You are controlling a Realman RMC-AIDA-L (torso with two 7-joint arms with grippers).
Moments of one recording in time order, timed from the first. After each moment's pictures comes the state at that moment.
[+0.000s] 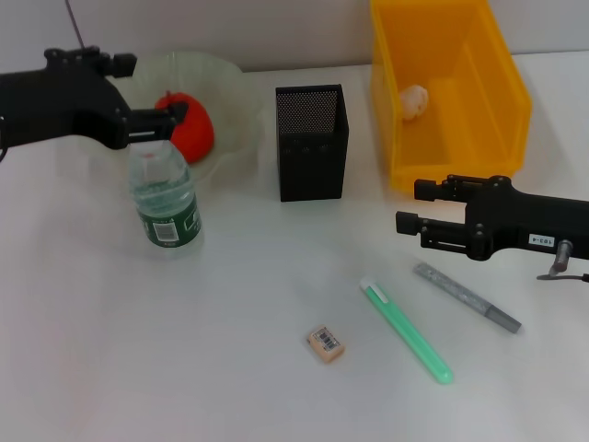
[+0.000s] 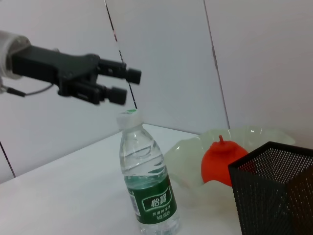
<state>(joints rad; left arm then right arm) -0.27 -2.07 1.33 1.63 2.08 1.13 -2.08 0.30 2.08 -0.91 -0.83 -1.73 -1.47 1.43</state>
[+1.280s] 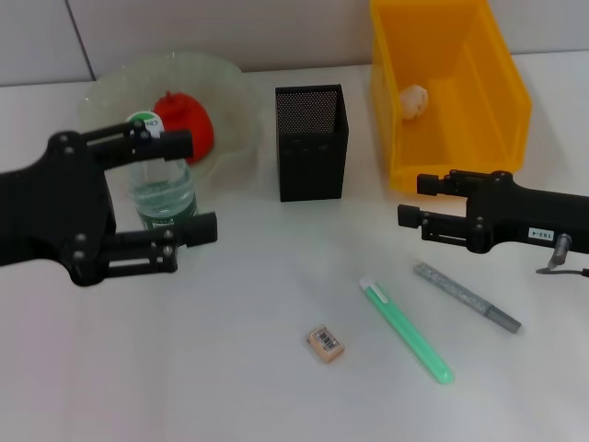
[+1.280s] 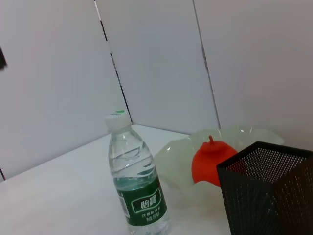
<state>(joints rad) -0.25 -2.06 1.05 1.27 1.50 1.77 -1.55 0.31 2.08 -0.90 -0.81 -1.73 -1.44 1.43</state>
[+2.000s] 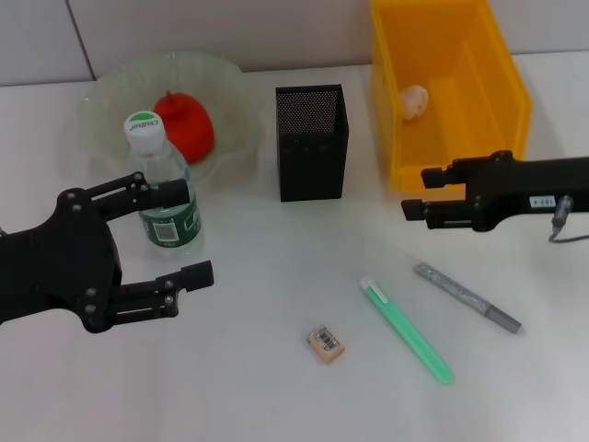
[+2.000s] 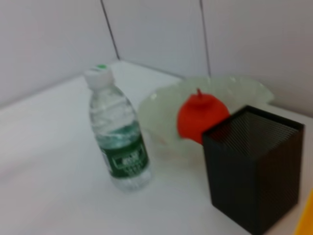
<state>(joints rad) -0.24 -2.06 1.05 0.99 1.50 1.78 -1.25 0.36 2.08 -0.95 -1.13 -2.01 -1.46 1.80</state>
